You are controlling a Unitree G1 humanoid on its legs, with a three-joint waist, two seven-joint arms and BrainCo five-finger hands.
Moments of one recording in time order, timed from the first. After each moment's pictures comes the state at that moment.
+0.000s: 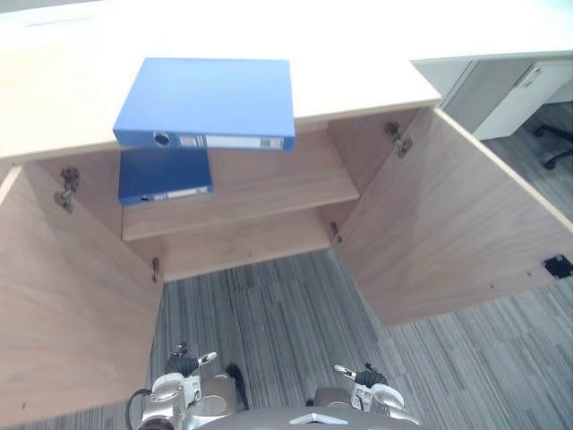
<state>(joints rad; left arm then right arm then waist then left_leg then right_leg) 0.01 0.04 0.21 1.03 -0.02 -0.04 0.06 0.00 -0.01 -0.31 1.00 0.03 0.00 -0.11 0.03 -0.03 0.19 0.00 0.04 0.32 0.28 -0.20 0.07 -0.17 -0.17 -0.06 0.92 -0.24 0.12</state>
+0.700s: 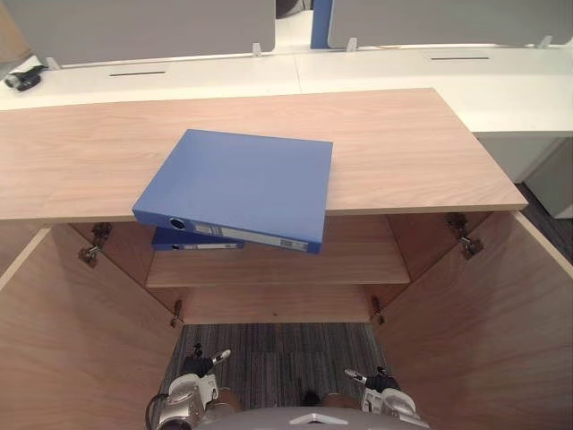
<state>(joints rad) 0.01 -0.06 0.30 1.00 -0.02 -0.04 0.06 0.04 -0.04 -0.32 0.98 0.05 0.00 -0.11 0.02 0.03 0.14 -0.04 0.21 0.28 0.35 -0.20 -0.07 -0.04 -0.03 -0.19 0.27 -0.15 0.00</state>
